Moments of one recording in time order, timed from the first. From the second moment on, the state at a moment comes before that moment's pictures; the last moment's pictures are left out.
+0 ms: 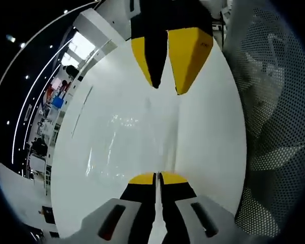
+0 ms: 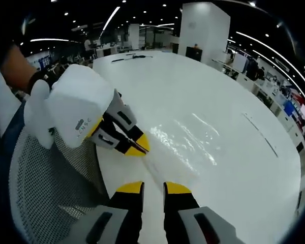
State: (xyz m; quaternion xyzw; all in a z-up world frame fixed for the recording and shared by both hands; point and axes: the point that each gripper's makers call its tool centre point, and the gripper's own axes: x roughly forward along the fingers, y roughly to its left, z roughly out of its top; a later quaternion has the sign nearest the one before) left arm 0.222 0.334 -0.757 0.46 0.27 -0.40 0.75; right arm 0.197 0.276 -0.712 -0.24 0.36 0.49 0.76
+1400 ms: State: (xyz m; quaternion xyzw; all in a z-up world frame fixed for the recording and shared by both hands) left arm 0.205 0.342 -0.733 0.38 0.30 -0.40 0.77; right arm 0.204 0.262 -0.720 -0.20 0.37 0.46 0.78
